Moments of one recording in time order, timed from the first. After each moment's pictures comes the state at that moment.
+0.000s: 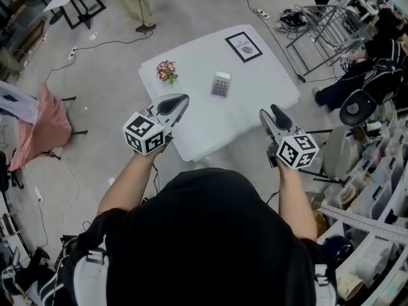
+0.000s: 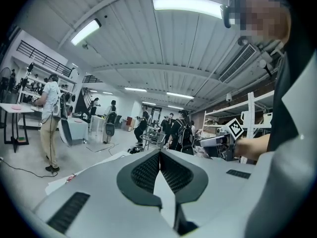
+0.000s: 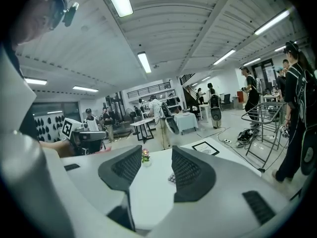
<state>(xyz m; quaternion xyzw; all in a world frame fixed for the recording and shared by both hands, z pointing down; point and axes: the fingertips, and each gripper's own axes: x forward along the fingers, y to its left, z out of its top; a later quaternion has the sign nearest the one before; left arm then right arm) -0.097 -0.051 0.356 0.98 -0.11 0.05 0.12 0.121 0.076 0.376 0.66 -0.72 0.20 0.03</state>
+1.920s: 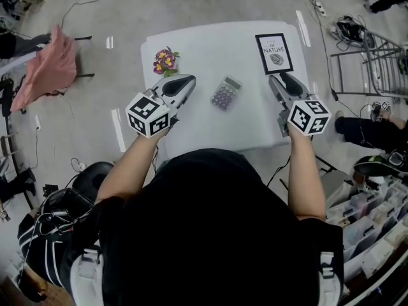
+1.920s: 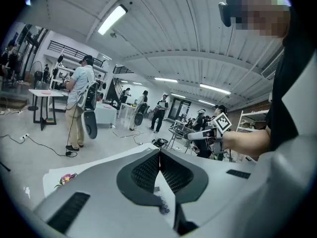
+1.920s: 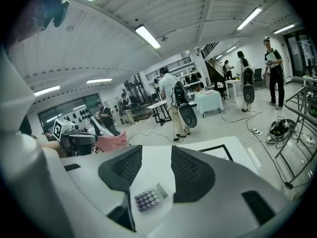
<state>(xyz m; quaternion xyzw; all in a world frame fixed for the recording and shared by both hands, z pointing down) 0.030 -0.217 0.435 0.93 -0.27 0.11 0.20 0.278 -0.216 0.467 0.50 -0.81 0.29 0.10</state>
